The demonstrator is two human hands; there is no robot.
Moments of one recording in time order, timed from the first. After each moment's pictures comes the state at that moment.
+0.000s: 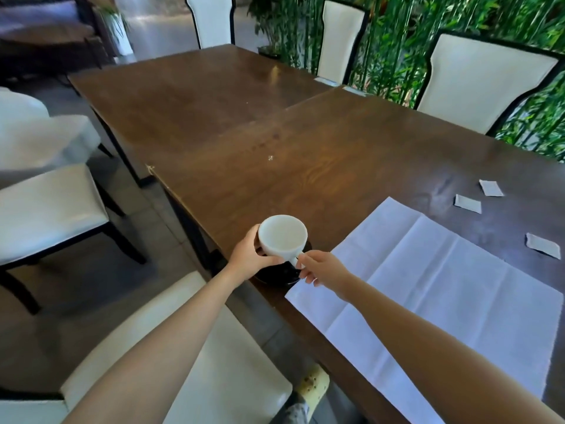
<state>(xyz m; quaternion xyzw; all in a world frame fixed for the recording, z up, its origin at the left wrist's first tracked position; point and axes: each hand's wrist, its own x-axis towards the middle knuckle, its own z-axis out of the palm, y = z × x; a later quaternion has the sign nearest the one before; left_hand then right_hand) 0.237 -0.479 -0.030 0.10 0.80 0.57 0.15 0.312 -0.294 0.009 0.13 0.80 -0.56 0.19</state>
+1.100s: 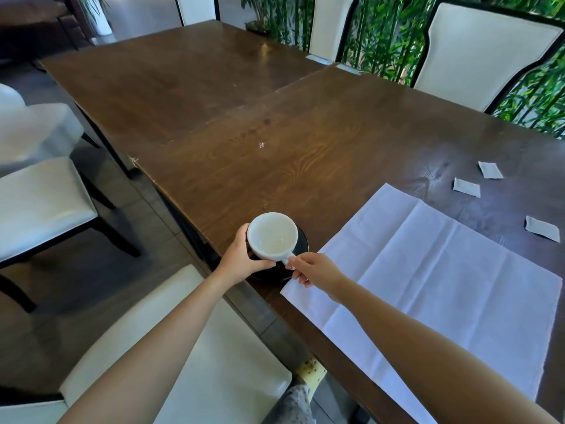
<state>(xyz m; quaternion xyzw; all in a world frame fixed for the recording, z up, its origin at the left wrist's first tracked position) 0.242 -0.483 -0.037 0.11 0.86 0.48 0.14 0.311 -0.294 -0.023 0.12 0.77 -0.59 0.18</state>
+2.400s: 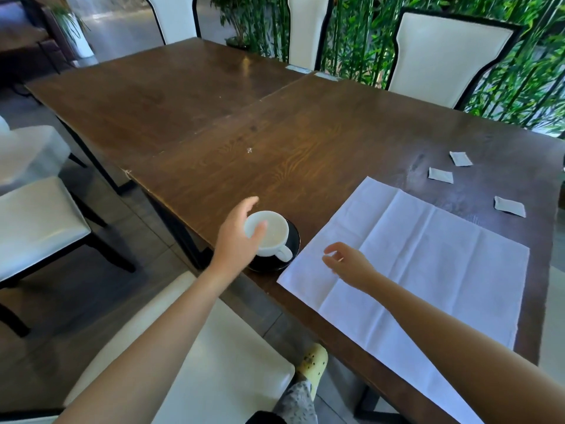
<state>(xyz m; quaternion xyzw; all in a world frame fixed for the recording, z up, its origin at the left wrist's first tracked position) 0.282 -0.470 0.047 0.18 0.86 0.48 -0.04 0.359 -0.245 -0.008 0.18 0.88 -0.43 0.10</state>
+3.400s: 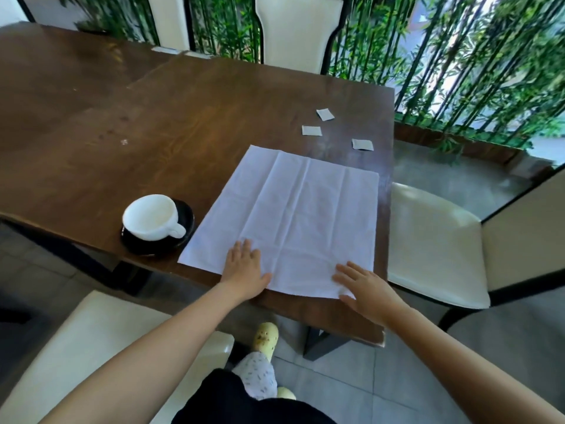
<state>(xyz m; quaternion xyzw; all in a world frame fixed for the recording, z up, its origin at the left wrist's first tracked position) 0.415 -0.336 -0.042 0.40 0.89 -0.01 0.22 0.630 -0.153 -0.026 0.13 0.98 -0.07 0.12</state>
